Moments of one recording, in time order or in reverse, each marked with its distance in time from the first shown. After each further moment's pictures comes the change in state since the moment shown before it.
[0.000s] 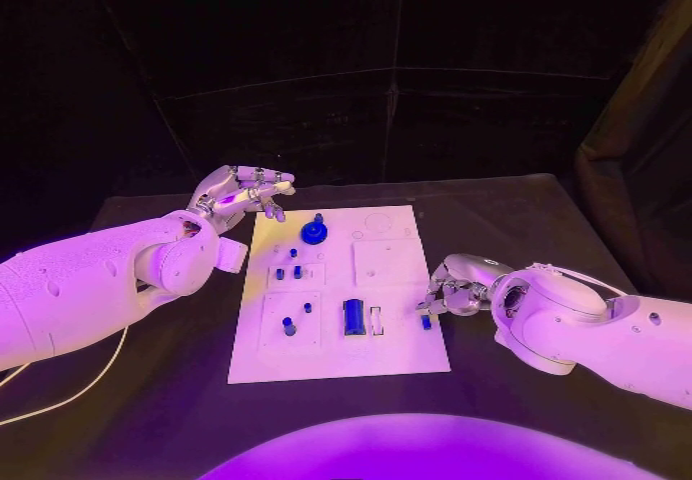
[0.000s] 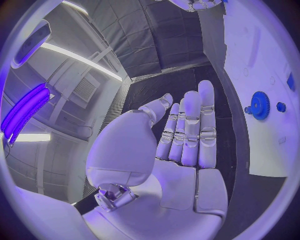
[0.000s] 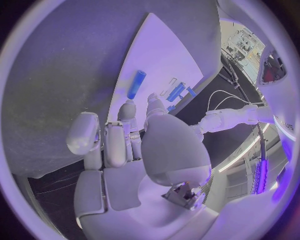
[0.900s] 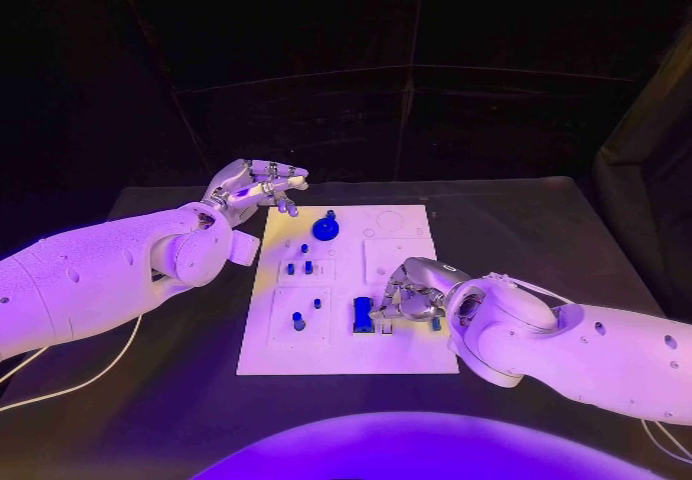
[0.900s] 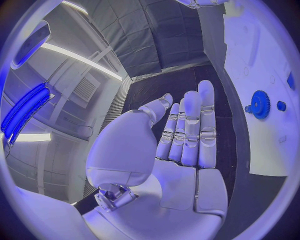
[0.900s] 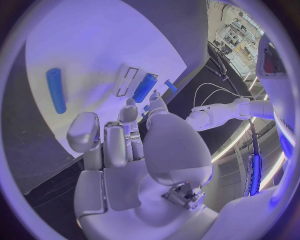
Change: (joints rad) left arm 0.002 0.005 0.001 -0.002 0.000 -0.001 0.002; left_hand 0.000 0.000 0.000 0.000 0.000 0.000 0.000 0.000 0.000 0.000 0.000 0.000 0.000 0.000 0.000 0.000 0.000 0.000 0.000 0.000 0.000 0.001; right arm -0.016 0.160 0.000 0.008 0.031 -0.116 -0.011; right_hand -0.031 -0.031 0.044 0.000 -0.048 -0.021 -0.007 0.079 0.032 0.015 -0.014 0.050 0.035 0.000 -0.008 -0.003 -0.004 0.000 -0.003 -0.011 -0.011 -0.006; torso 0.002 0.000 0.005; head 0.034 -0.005
